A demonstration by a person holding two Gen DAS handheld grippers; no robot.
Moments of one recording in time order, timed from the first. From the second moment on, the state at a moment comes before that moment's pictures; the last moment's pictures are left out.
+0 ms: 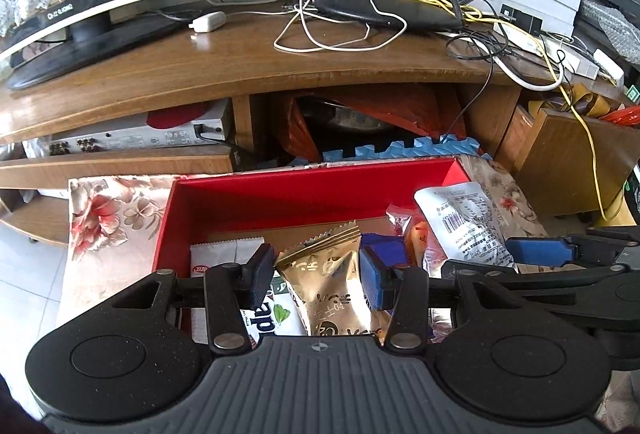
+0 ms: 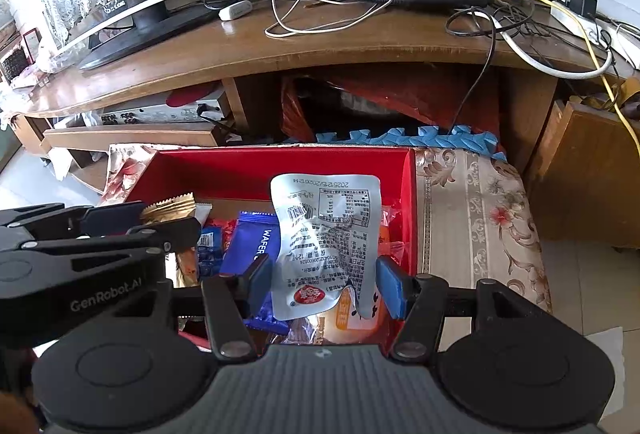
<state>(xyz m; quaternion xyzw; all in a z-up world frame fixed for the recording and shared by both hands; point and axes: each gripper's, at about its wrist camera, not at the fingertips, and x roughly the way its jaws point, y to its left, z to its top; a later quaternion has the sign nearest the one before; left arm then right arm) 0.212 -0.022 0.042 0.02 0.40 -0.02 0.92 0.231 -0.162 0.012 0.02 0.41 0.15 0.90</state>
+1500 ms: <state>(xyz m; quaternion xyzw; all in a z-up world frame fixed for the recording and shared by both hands) 0.231 -0.020 0.031 0.02 0.41 -0.01 0.91 0.251 -0.155 0.001 0.02 0.42 0.14 0.89</state>
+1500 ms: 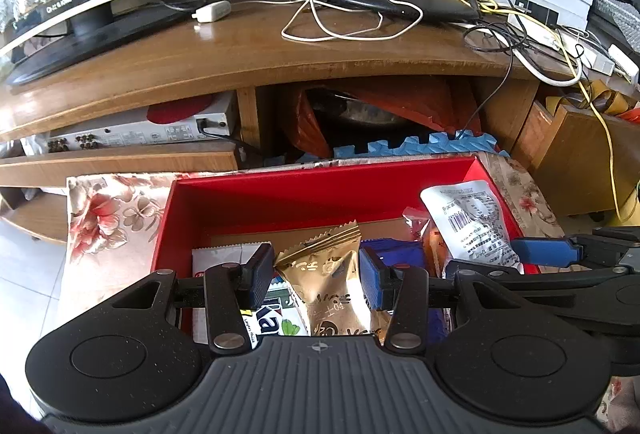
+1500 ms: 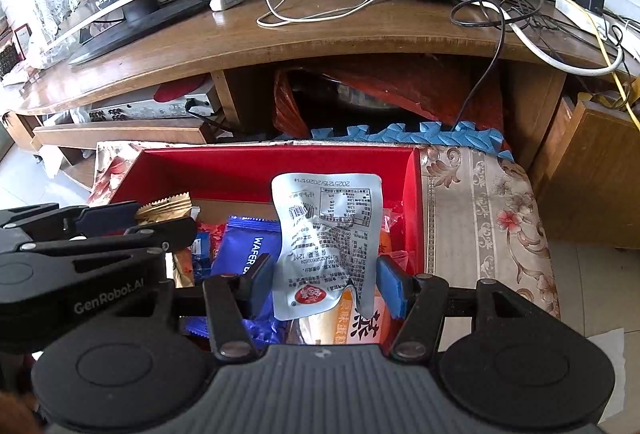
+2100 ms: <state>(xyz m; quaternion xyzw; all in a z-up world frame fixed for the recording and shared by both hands) 0.240 -0.019 0.012 0.03 0.44 0.00 0.90 0.259 -0.147 -0.015 0.00 0.44 0.14 0.89</state>
